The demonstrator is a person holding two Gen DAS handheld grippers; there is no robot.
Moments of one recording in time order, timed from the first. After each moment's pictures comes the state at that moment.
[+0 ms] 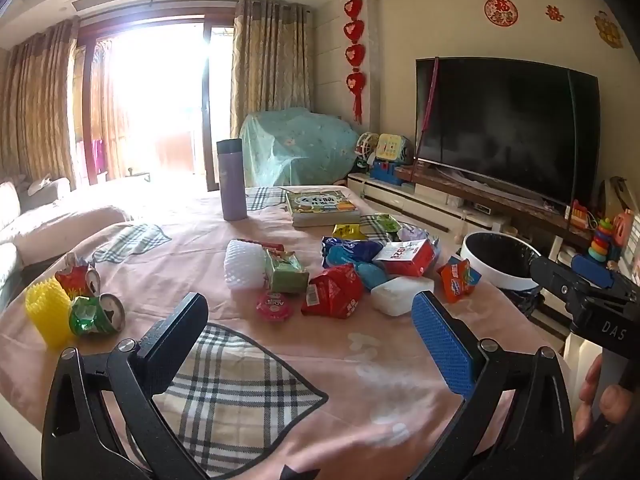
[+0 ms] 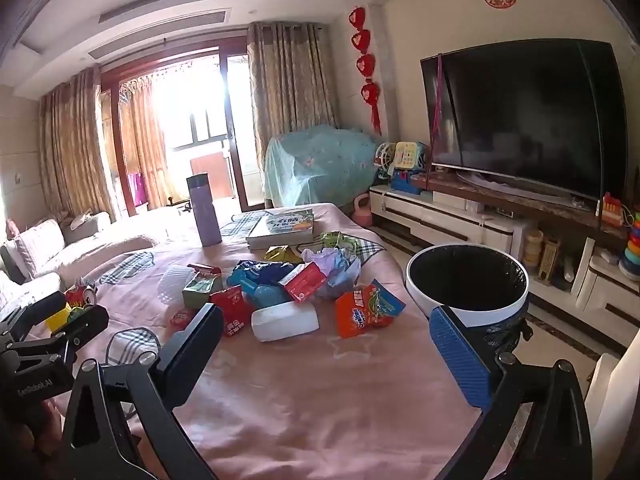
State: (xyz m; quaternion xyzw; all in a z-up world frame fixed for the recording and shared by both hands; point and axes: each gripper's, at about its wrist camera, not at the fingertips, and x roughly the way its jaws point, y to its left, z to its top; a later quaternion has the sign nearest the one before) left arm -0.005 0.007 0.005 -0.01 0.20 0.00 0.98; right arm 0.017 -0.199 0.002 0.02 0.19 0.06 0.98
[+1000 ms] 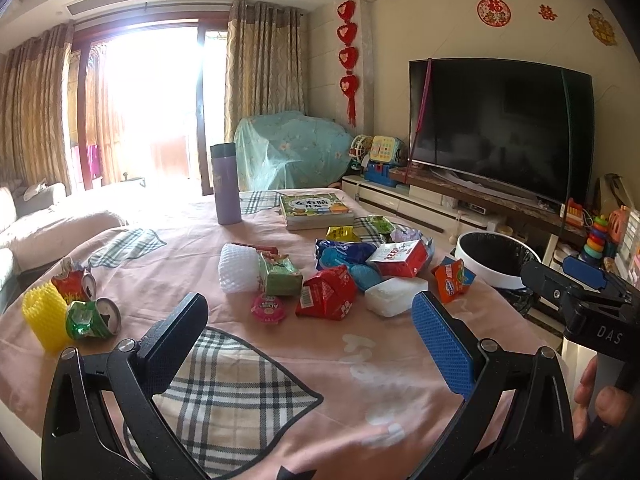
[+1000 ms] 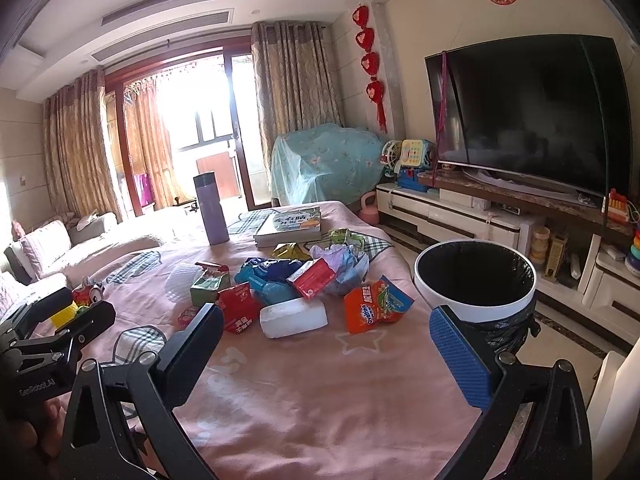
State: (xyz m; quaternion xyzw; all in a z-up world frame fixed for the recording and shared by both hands) left arm -0.008 0.003 0.007 0.00 0.19 -0.01 0.98; right arm 0.016 -0.197 -0.005 0.03 0.19 0.07 0.98
